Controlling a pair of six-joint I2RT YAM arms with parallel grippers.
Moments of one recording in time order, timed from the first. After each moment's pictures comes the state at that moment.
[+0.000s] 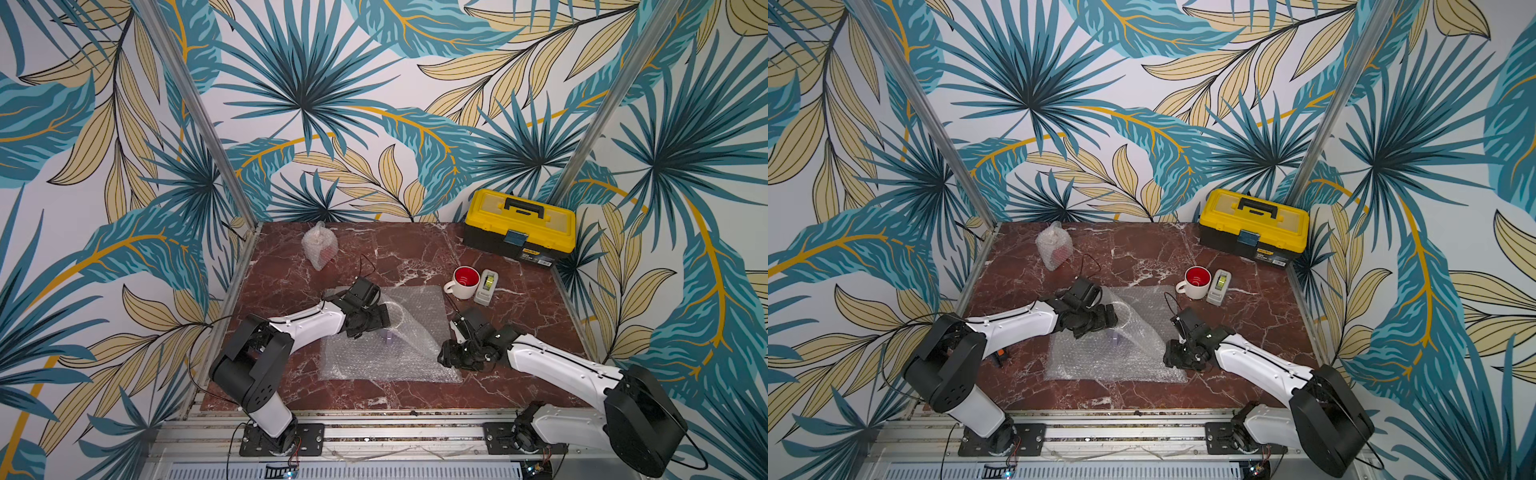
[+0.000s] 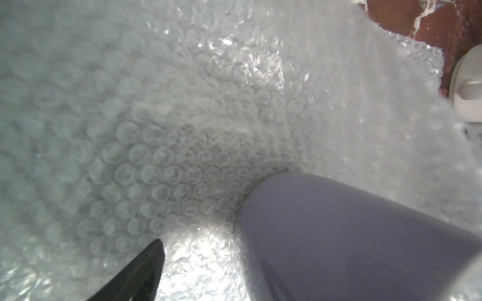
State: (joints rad) left arm -0.59 1.64 0.93 -0.37 0.09 -0.82; right arm 0.61 1.23 0.61 -0.59 -0.15 0.73
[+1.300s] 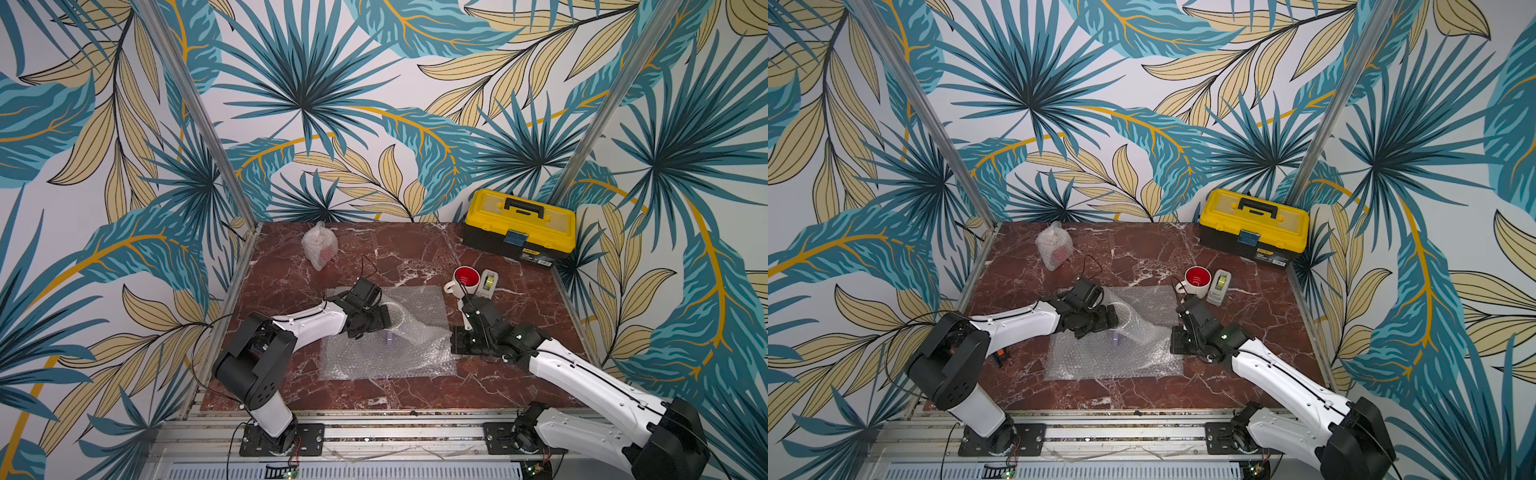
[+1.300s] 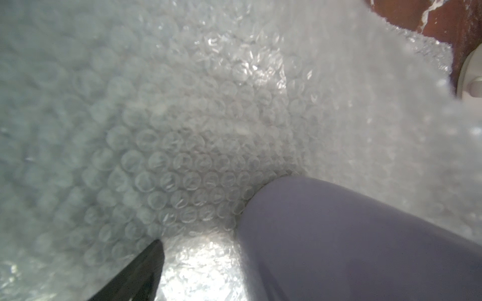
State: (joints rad) left arm -0.59 1.66 0.93 -0.36 0.09 -0.82; right arm 0.63 1.10 0.77 -0.64 0.02 0.63
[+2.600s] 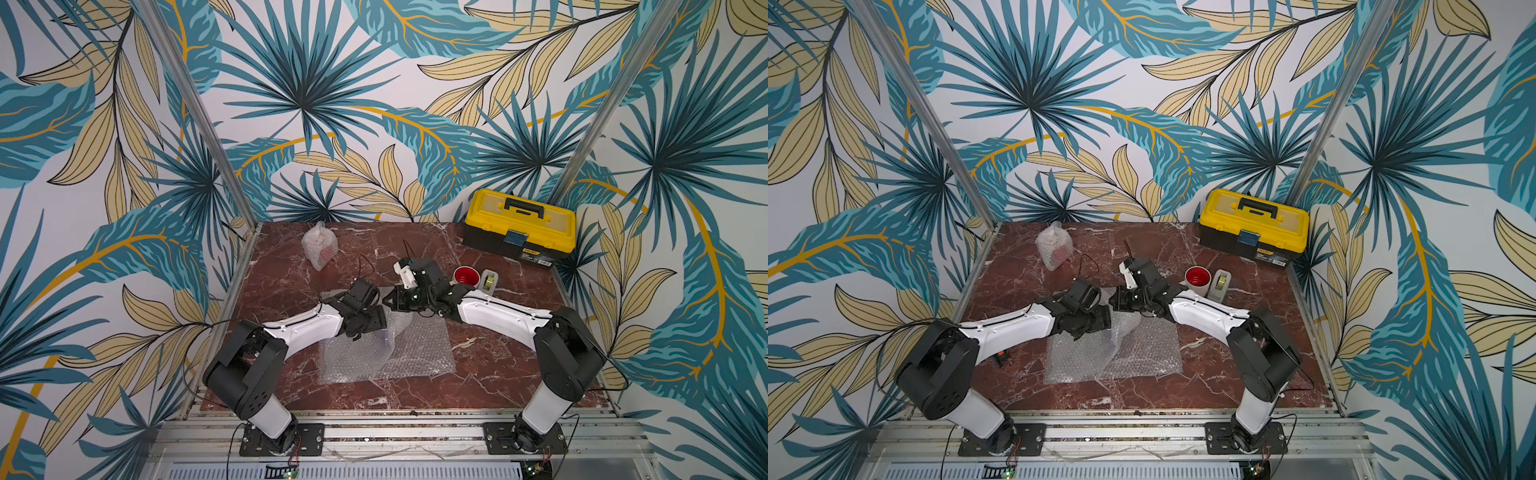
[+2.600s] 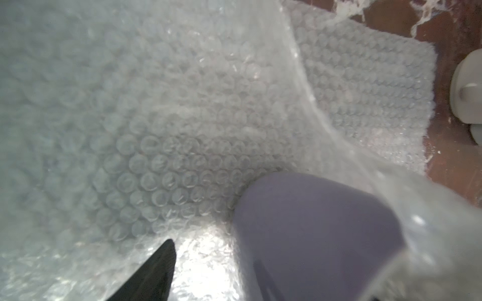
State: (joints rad) left arm -0.60 1.56 0.91 -0.39 0.04 -0.81; right arm 0.67 1.74 1.16 -0.16 -0.34 0.68
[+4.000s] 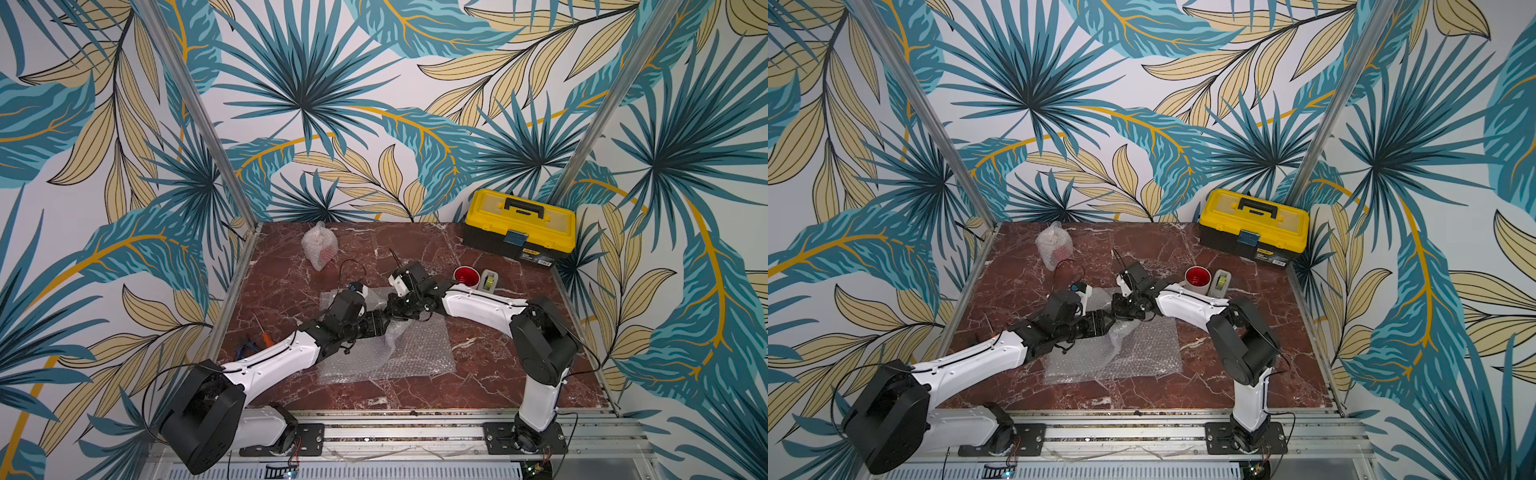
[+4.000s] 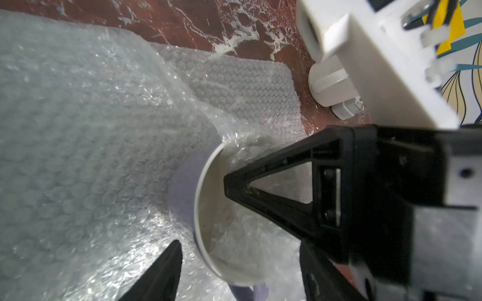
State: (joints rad) left arm -0.62 1.29 0.66 -0.09 0.16 -0.74; right arm 0.68 1.88 1.29 -0.36 -0.36 0.69
